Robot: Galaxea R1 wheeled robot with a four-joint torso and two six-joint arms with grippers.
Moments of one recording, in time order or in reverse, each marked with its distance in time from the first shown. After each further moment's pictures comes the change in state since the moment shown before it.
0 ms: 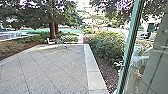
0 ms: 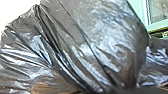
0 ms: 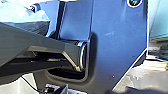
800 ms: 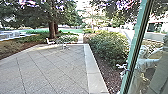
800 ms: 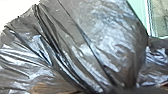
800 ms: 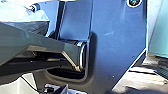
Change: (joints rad) left arm 0.000 0.001 0.000 0.006 0.000 0.000; right arm 0.000 0.000 0.000 0.000 0.000 0.000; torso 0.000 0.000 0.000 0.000
